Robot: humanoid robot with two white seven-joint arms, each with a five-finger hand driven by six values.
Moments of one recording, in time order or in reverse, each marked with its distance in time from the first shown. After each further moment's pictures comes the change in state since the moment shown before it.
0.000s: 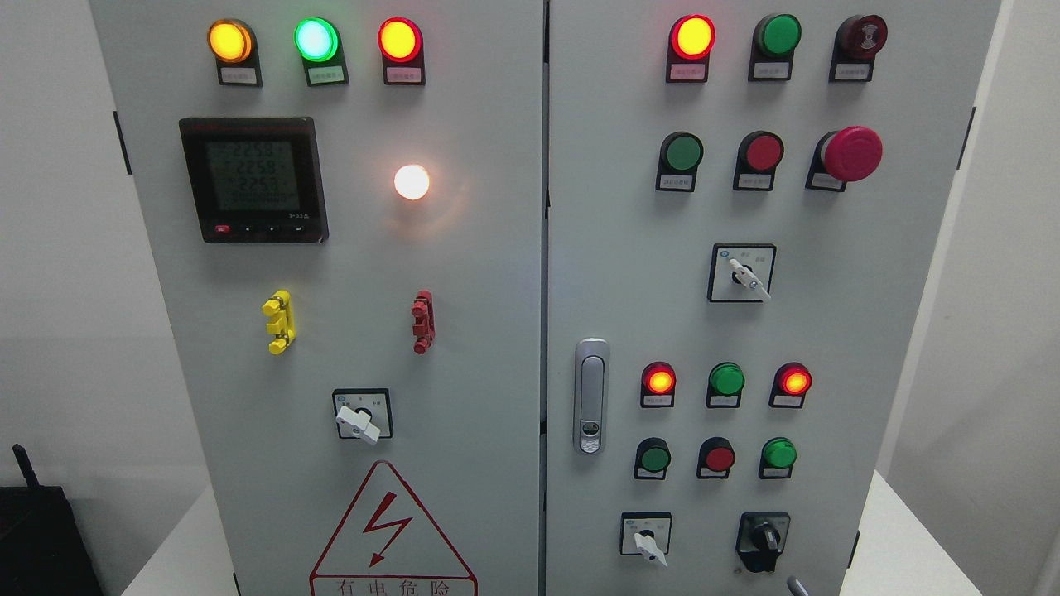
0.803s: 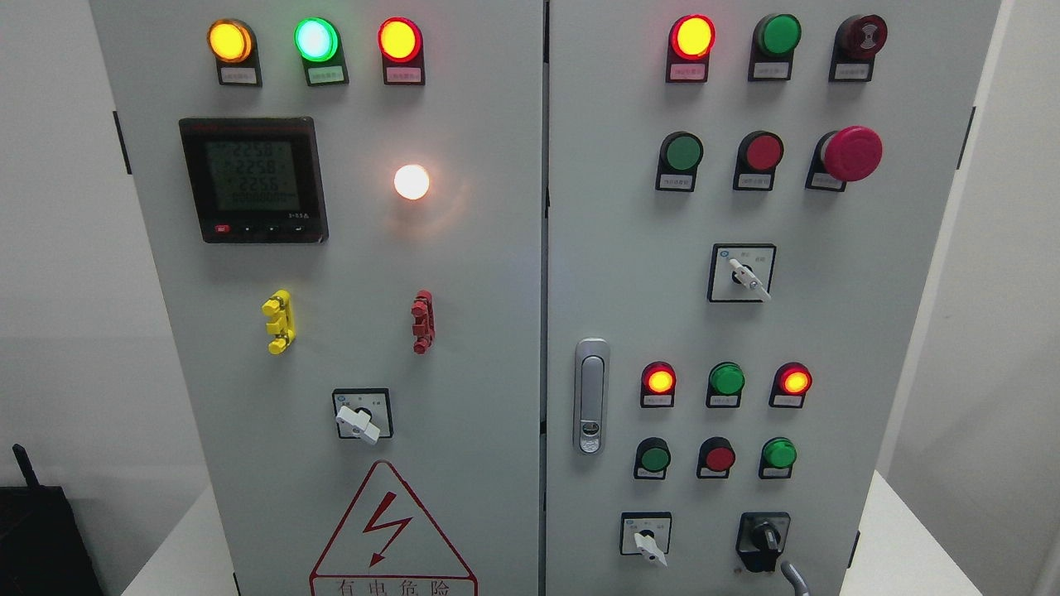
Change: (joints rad) left arm 0.000 0.000 0.000 0.000 0.000 0.000 0.000; right arm -0.017 0.003 0.010 -0.001 0.000 0.012 0.000
